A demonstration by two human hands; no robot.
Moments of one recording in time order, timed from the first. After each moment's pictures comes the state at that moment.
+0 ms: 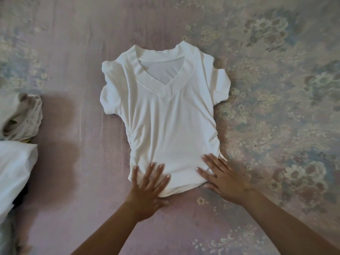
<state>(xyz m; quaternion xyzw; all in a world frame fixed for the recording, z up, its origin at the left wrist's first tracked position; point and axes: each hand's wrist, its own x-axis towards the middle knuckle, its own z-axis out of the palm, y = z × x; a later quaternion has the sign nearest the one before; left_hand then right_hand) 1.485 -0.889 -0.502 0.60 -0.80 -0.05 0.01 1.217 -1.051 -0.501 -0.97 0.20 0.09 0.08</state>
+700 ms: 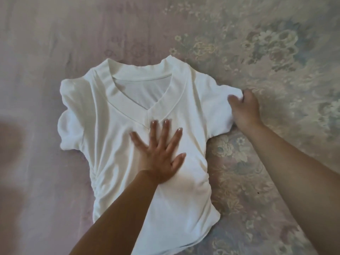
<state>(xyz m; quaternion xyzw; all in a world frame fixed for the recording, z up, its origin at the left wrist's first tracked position) 1.470 -1.117 -0.577 0.76 -0.64 -0.10 -0.04 1.310 -1.330 -0.508 -0.59 0.67 -0.18 0.41</state>
